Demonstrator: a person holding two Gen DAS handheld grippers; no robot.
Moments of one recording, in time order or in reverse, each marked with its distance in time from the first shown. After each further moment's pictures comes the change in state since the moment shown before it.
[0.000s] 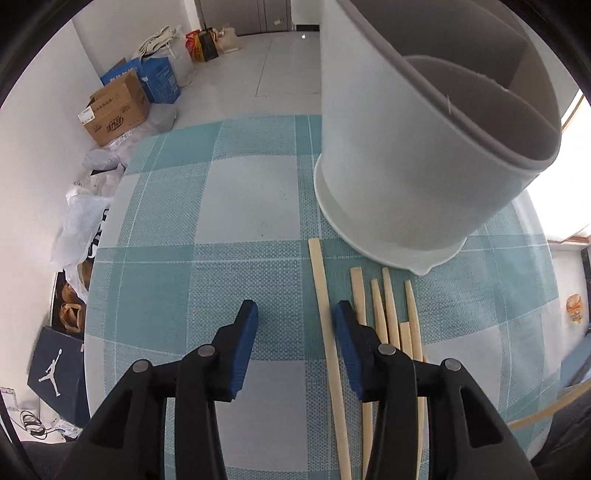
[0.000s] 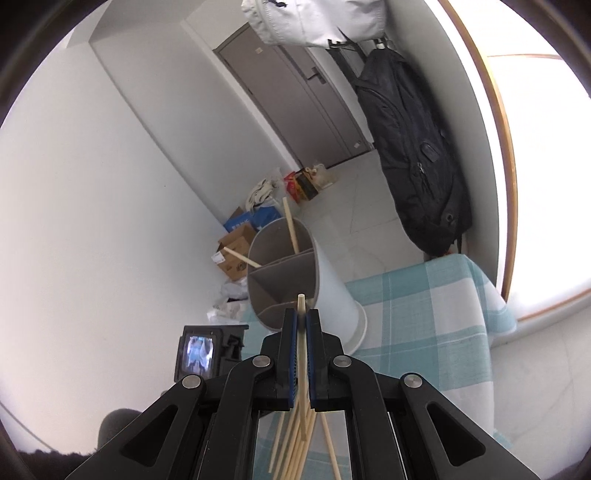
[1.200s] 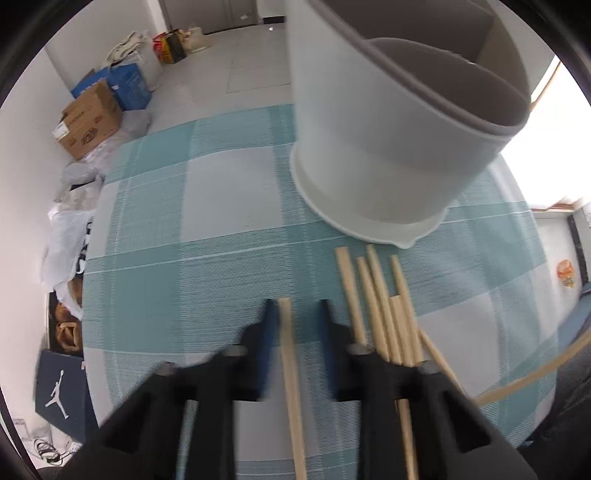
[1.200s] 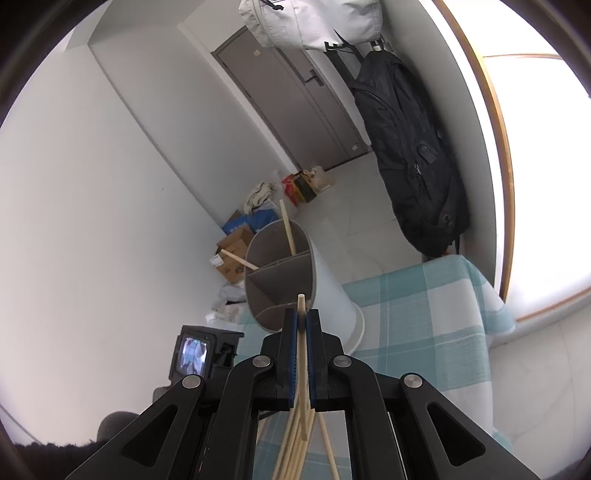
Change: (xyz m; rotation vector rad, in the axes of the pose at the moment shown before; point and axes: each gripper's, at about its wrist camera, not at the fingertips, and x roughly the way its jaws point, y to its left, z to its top) left arm -0.017 0.006 -0.019 0.122 0.039 -0.063; right arm 0.000 0.004 -0.001 -0.011 -0.007 -0.004
